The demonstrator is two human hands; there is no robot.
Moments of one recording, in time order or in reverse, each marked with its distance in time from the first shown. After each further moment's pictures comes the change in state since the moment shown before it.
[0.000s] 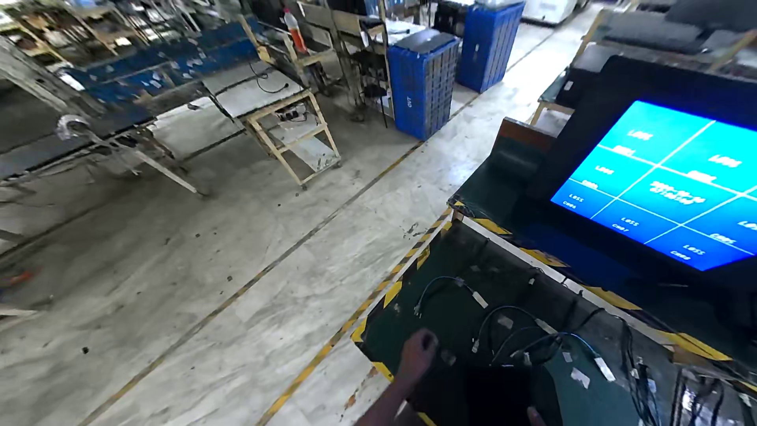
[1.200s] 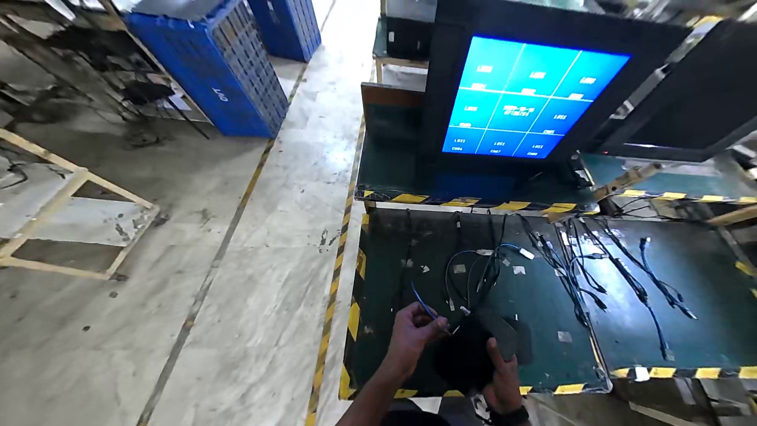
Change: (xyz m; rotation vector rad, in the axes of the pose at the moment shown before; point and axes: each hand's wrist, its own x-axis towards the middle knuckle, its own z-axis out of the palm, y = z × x) left_hand 0.014 0.089 -0.069 -0.459 -0.587 0.093; right_hand -0.035 0.065 0.145 0.220 0.505 -0.344
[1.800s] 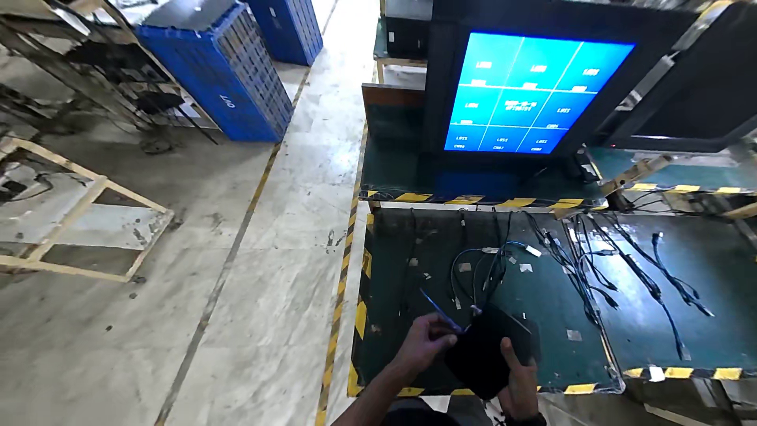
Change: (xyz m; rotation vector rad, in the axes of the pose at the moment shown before) left_hand 0.008 -0.034 -0.020 0.322 -0.287 0.131; right_hand -0.008 -0.014 0.000 -0.053 0.053 -0.063
